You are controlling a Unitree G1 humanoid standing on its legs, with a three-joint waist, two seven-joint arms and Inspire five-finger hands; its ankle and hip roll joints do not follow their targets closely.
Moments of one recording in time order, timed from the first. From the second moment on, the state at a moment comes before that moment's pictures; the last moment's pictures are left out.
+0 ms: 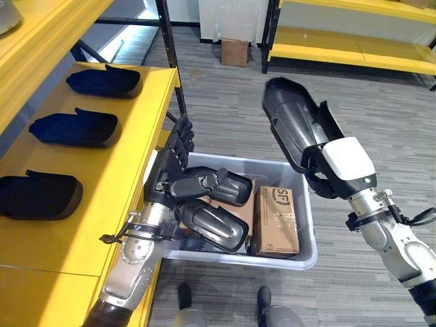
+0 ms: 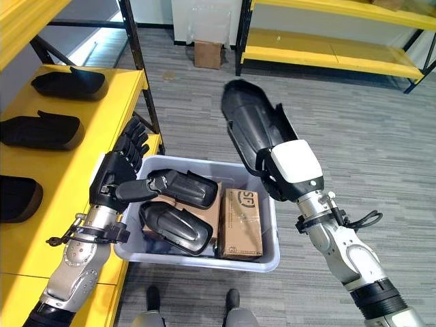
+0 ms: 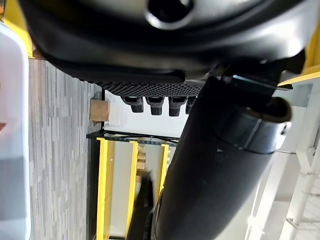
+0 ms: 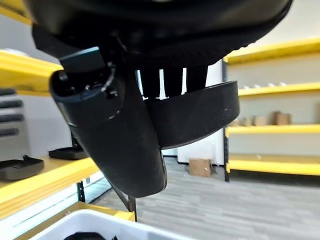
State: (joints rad) left arm -0.02 0.48 -0.15 -0.20 -0.49 -0.20 0.12; right arm -0.31 -0.83 0.30 -0.05 -0.71 -0.13 -0.28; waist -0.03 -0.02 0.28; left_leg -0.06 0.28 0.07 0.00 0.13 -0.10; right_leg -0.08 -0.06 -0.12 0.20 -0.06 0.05
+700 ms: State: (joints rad) left arm -0.02 0.41 -0.20 -0.16 -0.46 -0.20 0.12; right arm -0.18 -0.91 0.10 -0.07 -0.73 -0.08 -0.32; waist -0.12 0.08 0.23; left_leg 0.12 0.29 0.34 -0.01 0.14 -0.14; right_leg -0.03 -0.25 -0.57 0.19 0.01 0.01
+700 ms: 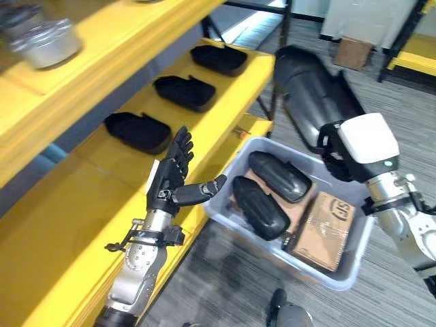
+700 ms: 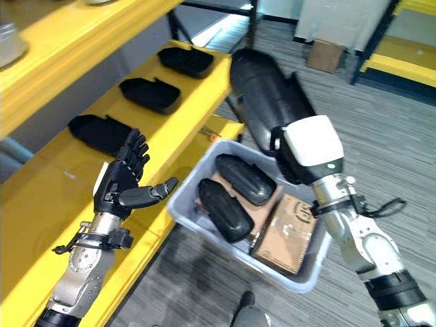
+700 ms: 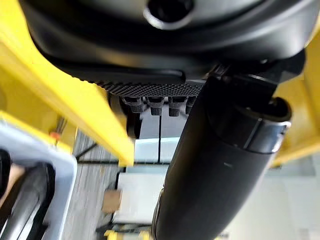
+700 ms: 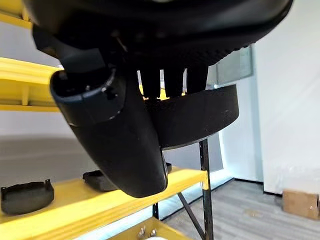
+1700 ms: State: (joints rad) left arm 0.00 0.48 -0.14 -0.12 -0.39 -0.21 0.17; right arm -0.12 -0.79 0.24 -0.07 -0.75 -0.11 -0.25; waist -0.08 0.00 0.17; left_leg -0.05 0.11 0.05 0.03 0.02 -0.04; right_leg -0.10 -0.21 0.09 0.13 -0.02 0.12
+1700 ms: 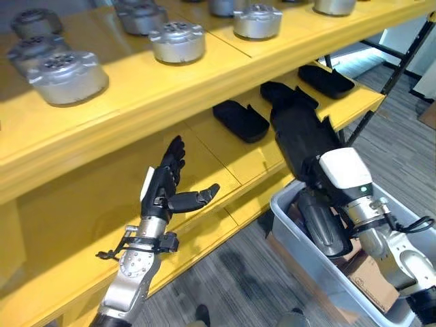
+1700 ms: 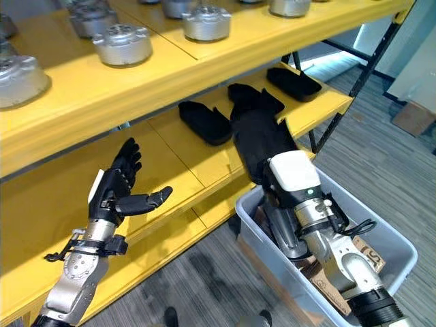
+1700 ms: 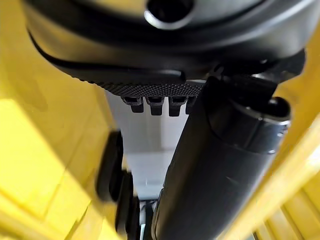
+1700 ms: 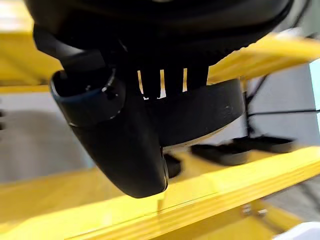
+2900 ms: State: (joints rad) left arm -0.02 0.38 -0.20 -0.12 -0.43 -0.22 0.16; right arm -0.09 -0.84 0.11 -0.14 -0.72 -0.13 -0.29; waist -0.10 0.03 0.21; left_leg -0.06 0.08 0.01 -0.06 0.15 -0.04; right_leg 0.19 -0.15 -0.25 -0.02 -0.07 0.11
